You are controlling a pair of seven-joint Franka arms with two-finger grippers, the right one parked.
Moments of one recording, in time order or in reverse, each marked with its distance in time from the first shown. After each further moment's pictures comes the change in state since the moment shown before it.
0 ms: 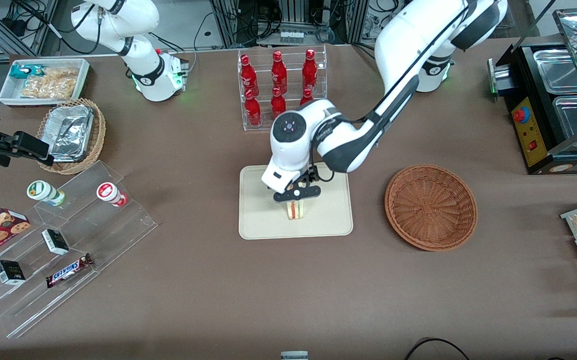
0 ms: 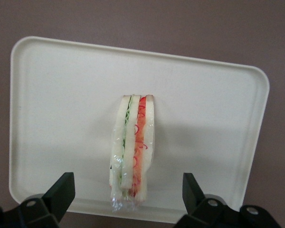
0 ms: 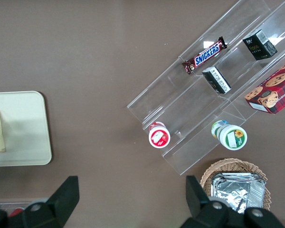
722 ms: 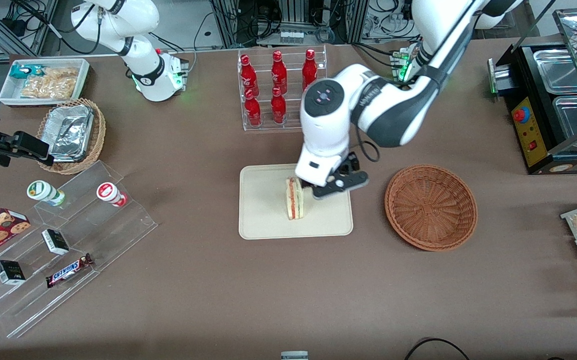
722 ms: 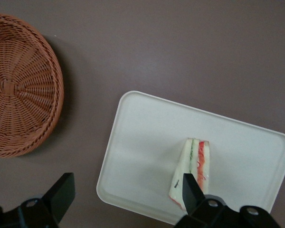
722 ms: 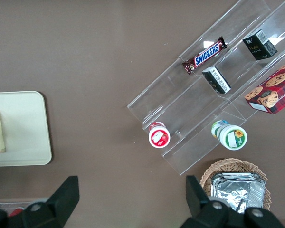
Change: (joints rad) arm 0.148 -0.184 0.007 -0.008 0.000 -0.222 -0.004
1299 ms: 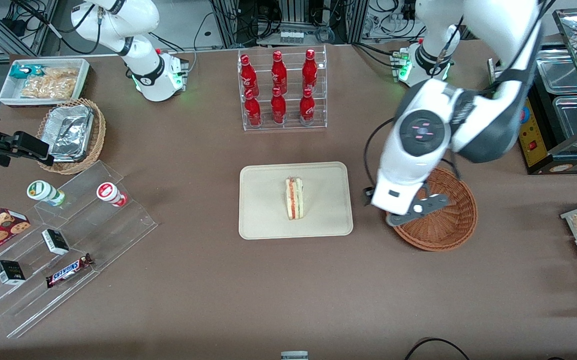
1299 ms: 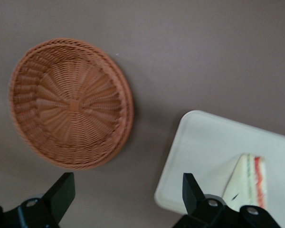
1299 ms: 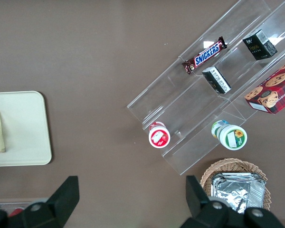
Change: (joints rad) arm 0.244 -0.106 0.009 -0.020 -0.131 -0.163 0.335
